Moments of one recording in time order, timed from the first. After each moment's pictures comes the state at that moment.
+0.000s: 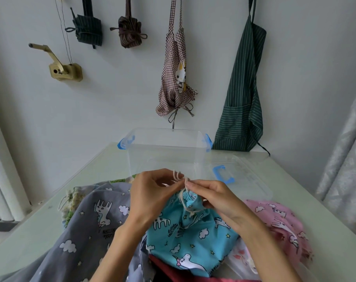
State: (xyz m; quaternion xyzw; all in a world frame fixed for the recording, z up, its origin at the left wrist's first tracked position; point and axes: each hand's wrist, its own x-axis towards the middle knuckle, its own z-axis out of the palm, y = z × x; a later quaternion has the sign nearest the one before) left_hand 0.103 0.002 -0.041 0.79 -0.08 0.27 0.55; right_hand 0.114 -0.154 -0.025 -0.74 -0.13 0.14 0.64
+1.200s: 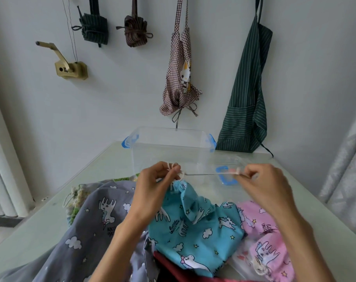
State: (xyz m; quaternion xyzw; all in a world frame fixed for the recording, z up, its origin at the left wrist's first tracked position) left_hand 0.112 0.010 -0.044 0.74 -0.07 0.24 0.62; right_hand 0.122 -0.213 -0.008 -0.93 -0.01 -0.22 0.30
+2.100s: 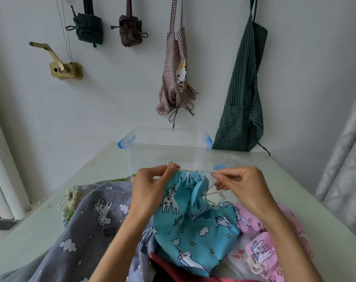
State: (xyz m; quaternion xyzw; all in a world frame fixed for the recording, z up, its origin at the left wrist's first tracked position) left_hand 0.109 0.002 -0.035 0.73 0.02 0.20 0.65; right_hand 0.127 -0.200 -0.018 -0.82 -0.17 -0.13 0.53
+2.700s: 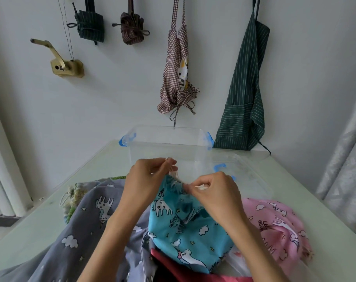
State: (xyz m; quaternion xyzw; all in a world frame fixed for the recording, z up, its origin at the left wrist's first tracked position) left_hand 0.102 0.015 -0.018 0.83 -0.02 0.23 0.50; right_hand 0.109 -0.144 -0.029 -0.90 -0.10 -0.18 0.37
